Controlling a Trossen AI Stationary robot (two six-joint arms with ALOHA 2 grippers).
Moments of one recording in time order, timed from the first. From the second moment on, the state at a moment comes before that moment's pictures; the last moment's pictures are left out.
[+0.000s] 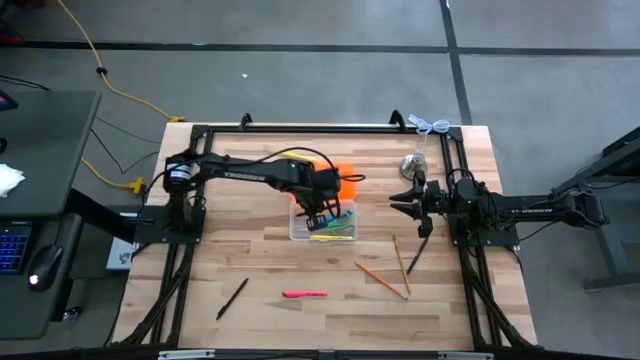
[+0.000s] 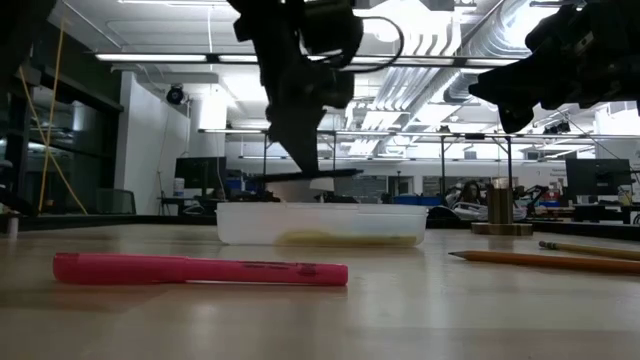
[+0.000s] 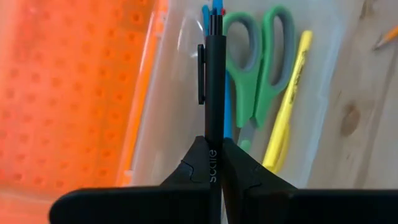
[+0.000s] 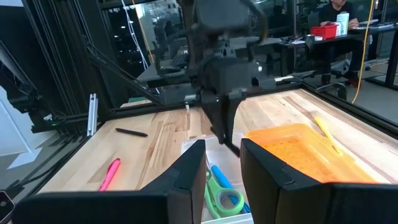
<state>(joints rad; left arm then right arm) 0.10 1.91 1.51 -0.81 0.04 -0.14 -0.14 0.48 0.06 0.43 -0.12 0.17</state>
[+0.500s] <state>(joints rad) 0.10 2.02 1.51 -0.74 0.04 -0.10 -0.14 0.48 0.06 0.43 -0.12 0.17</state>
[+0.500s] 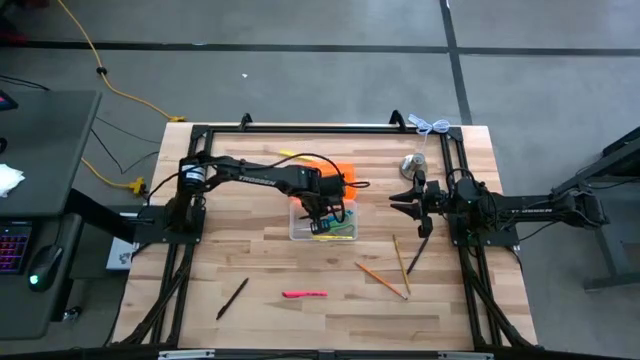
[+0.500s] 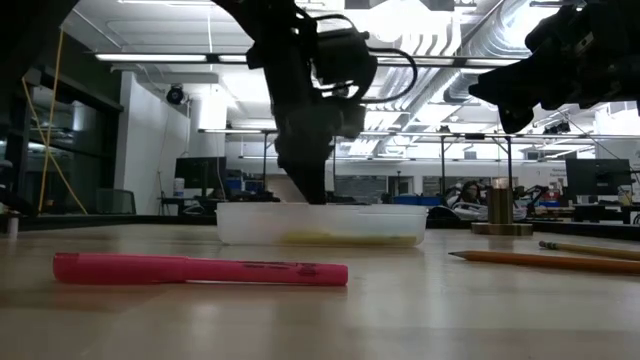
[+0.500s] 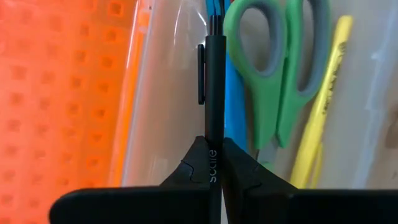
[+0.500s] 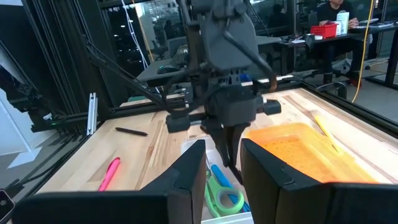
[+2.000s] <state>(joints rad) 0.10 2.06 1.51 -0.73 0.03 -0.16 -0.14 0.48 0.06 0.43 -0.12 0.18</state>
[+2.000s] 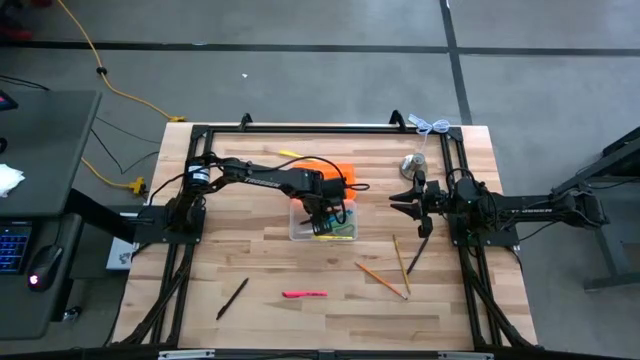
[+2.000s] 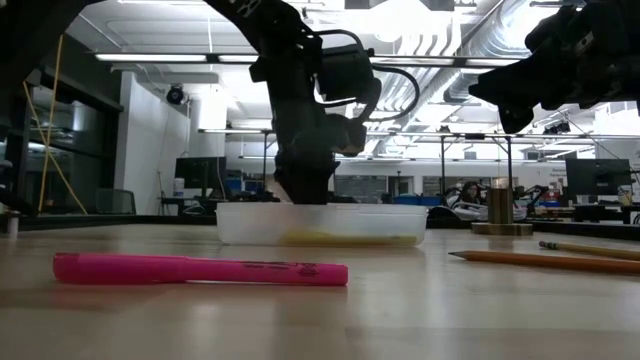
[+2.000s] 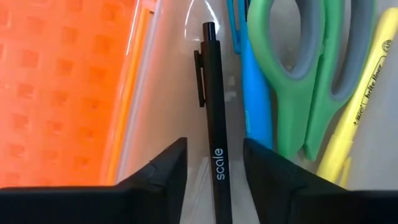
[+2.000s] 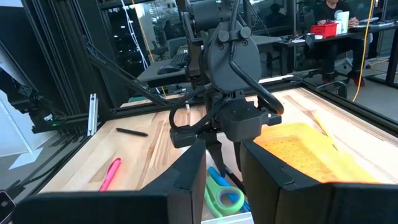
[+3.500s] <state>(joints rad) -0.09 1.61 1.51 -1.11 0.03 -0.67 -0.14 0.48 0.06 0.43 -0.12 0.17</state>
